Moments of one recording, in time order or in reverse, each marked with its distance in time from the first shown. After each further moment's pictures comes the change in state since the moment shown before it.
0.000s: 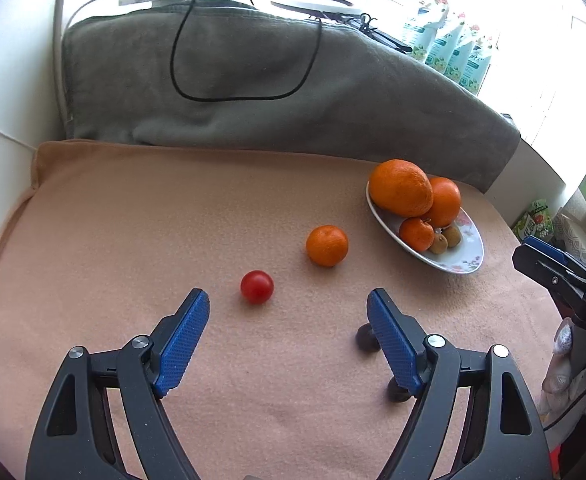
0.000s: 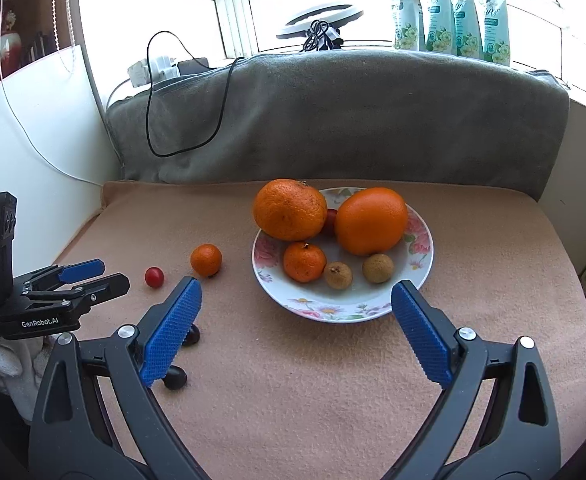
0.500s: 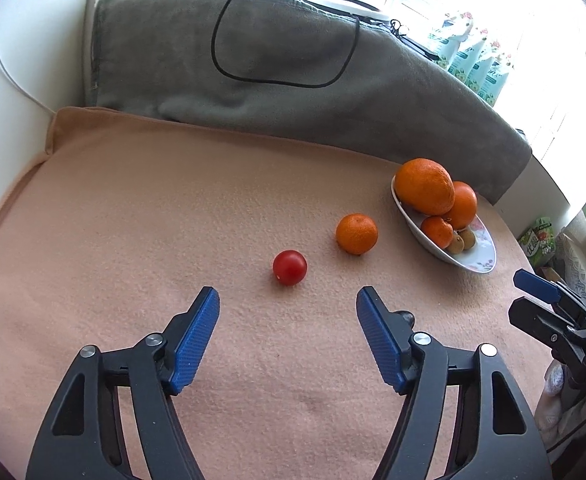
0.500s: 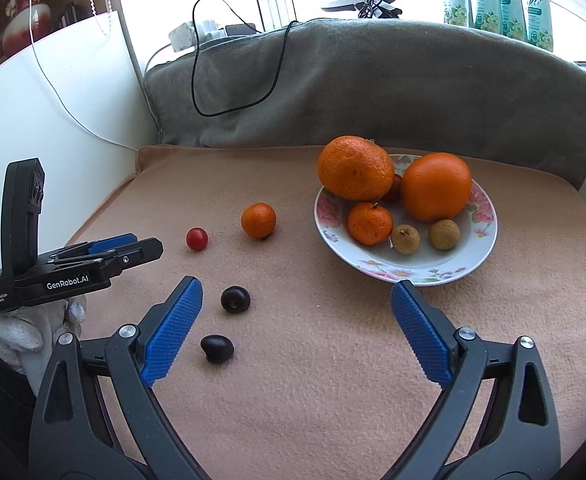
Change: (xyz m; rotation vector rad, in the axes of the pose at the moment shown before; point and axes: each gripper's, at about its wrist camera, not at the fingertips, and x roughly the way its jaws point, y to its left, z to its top) left arm 0.006 0.024 -0.015 -0.067 -0.004 -0.011; right arm 0.016 0.035 -0.025 -0.056 0.071 0.114
